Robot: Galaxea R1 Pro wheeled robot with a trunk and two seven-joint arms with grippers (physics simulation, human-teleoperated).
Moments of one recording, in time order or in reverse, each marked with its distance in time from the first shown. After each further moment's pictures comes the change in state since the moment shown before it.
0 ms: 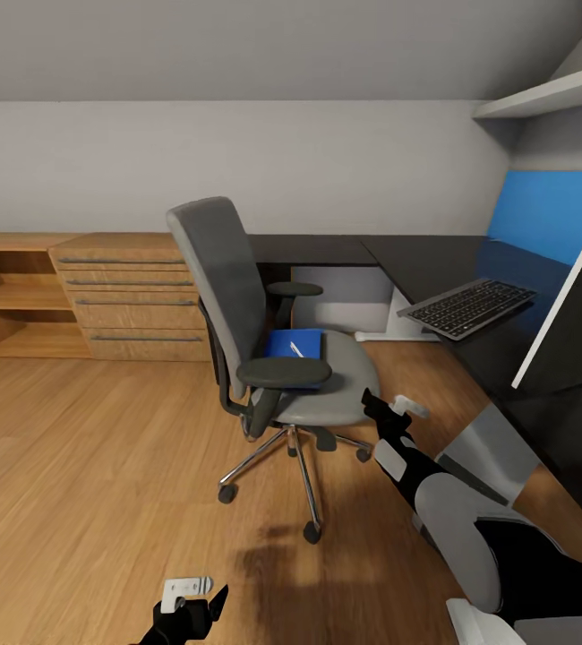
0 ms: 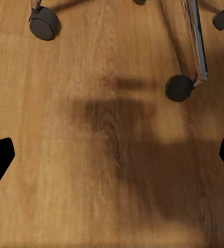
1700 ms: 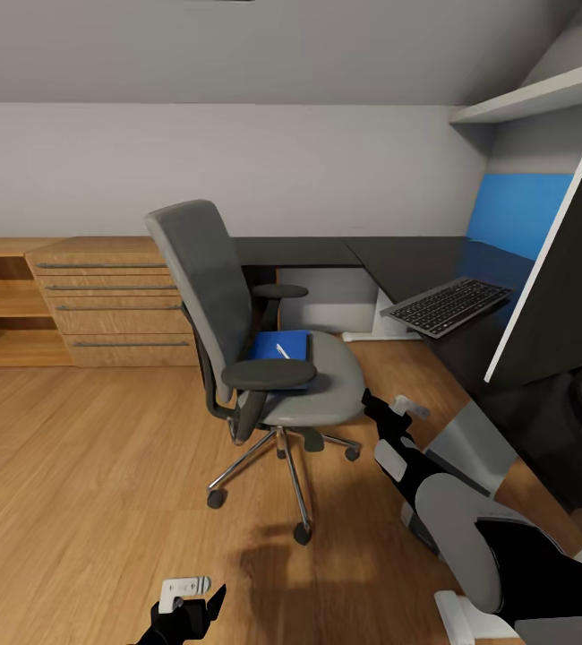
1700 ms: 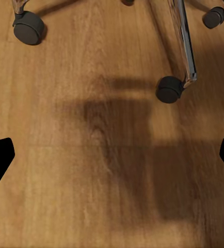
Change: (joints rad) left arm 0.000 0.002 0.009 0.000 0.001 -0.001 0.001; right arm 0.001 -0.001 0.001 0.000 0.001 -0.001 0.001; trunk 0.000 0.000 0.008
